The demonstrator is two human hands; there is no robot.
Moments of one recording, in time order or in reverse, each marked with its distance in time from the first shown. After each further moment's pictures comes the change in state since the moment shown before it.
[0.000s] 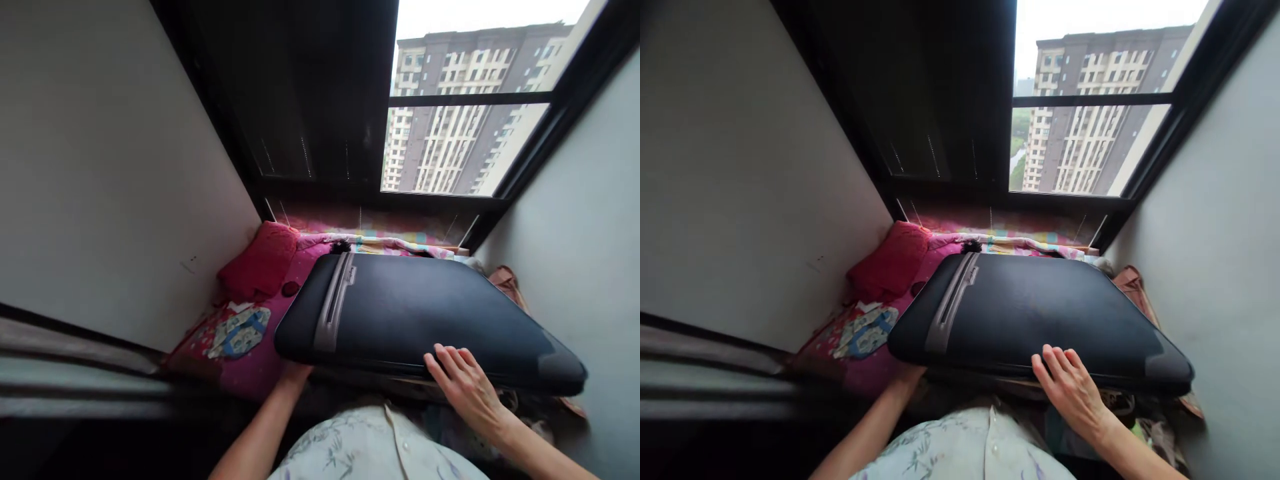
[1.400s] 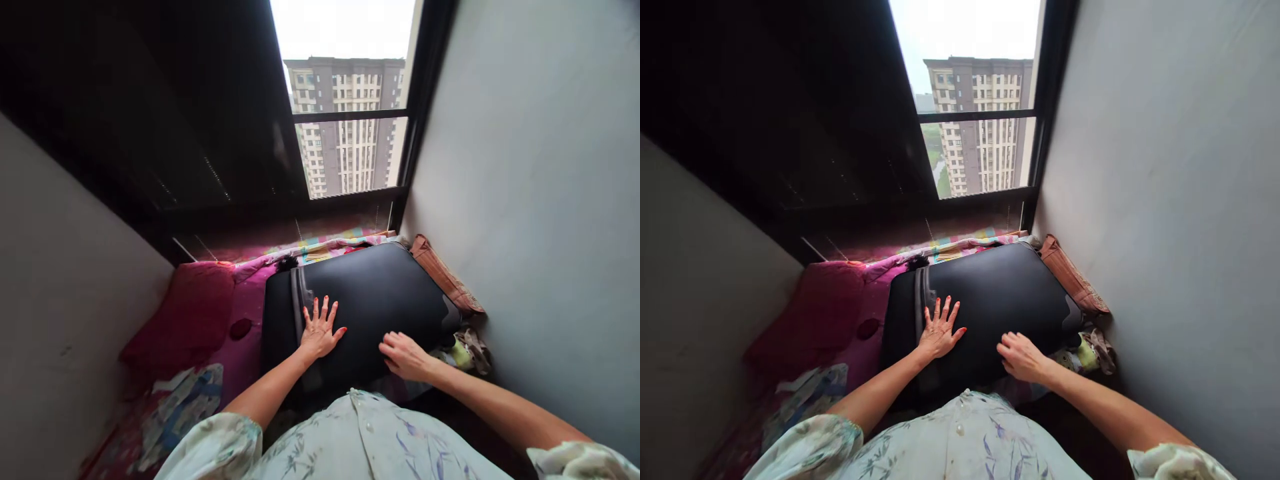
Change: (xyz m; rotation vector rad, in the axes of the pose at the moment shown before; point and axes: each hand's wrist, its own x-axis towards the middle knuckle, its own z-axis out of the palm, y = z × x) left_hand 0.051 0.003 0.115 1.175 -0.393 0.938; right_hand -0.036 -0.070 0.057 0.295 -0.525 0.288
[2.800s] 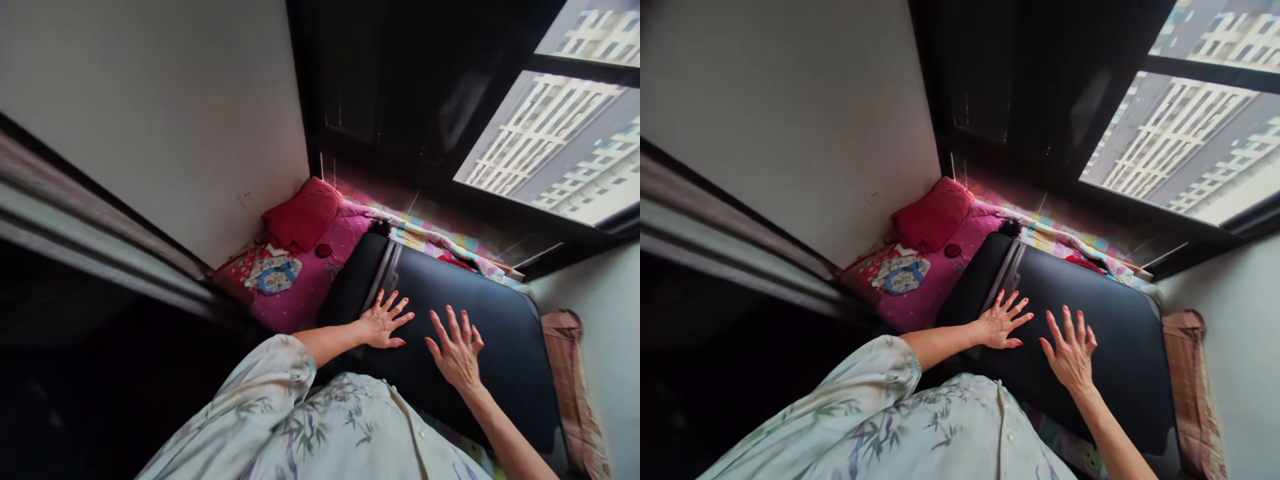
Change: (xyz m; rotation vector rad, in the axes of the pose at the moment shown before) left_hand -0.020 0.004 0.016 -0.187 0.048 0.052; right_hand 0.109 0.040 0.017 -0.140 0.333 0.003
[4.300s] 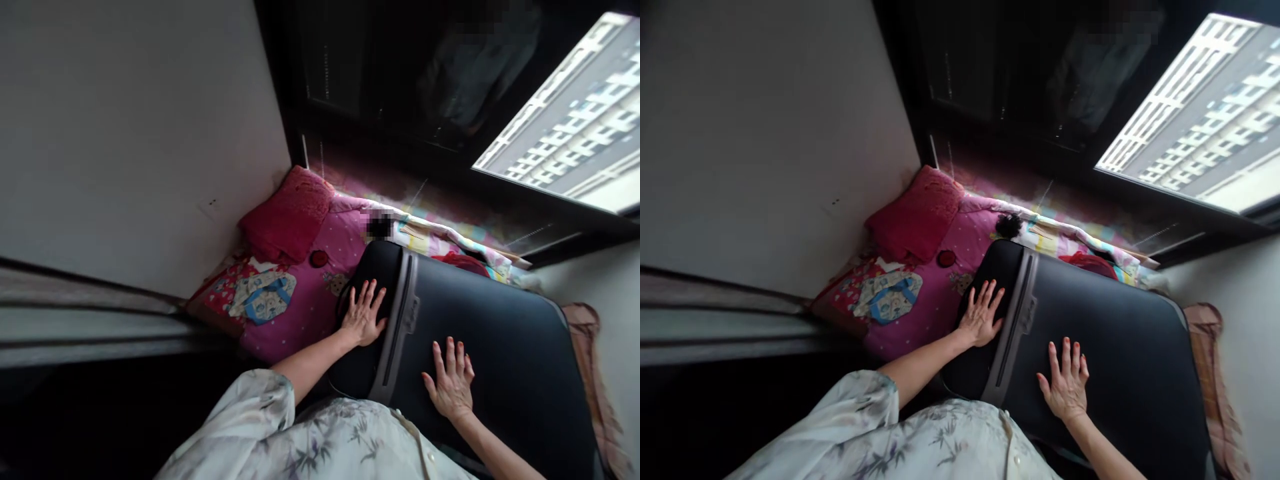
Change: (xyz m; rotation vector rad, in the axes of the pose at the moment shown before) left_hand -0.022 -0.119 -0.021 -0.149 0.025 -0.437; right_hand -0.008 -0.077 0.062 -0.006 -0.121 0.066
